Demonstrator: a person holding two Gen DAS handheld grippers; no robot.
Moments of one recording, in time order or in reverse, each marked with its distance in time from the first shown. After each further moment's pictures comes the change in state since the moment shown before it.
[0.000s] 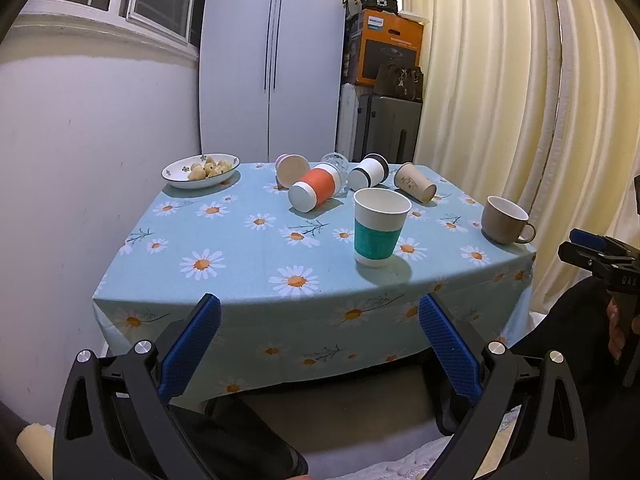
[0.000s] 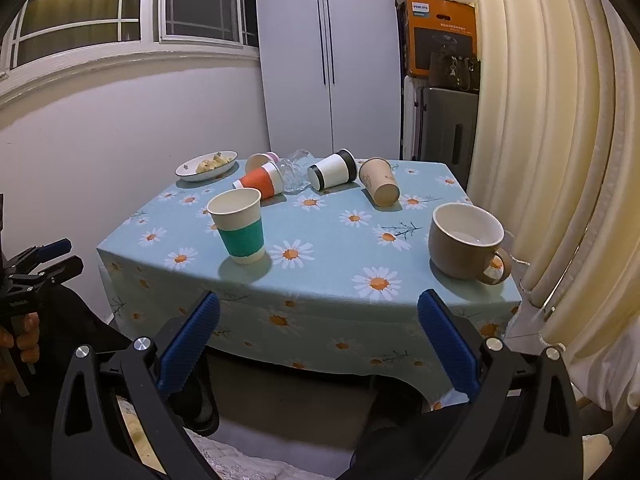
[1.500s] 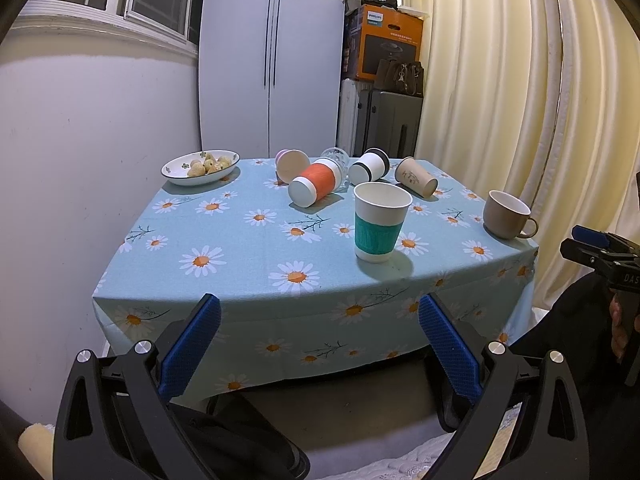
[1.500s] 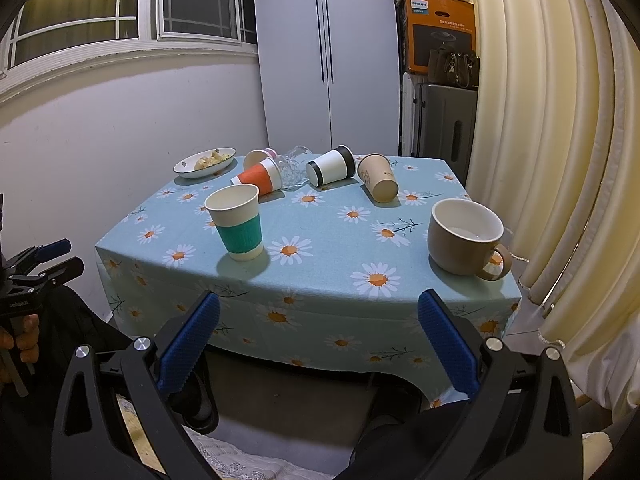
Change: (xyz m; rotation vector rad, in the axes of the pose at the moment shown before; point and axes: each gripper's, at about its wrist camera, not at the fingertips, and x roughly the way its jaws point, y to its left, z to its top) left arm 0.003 -0.002 -0.001 0.008 0.016 0.005; right arm 0.002 0.001 -0.002 0.000 0.008 -0.005
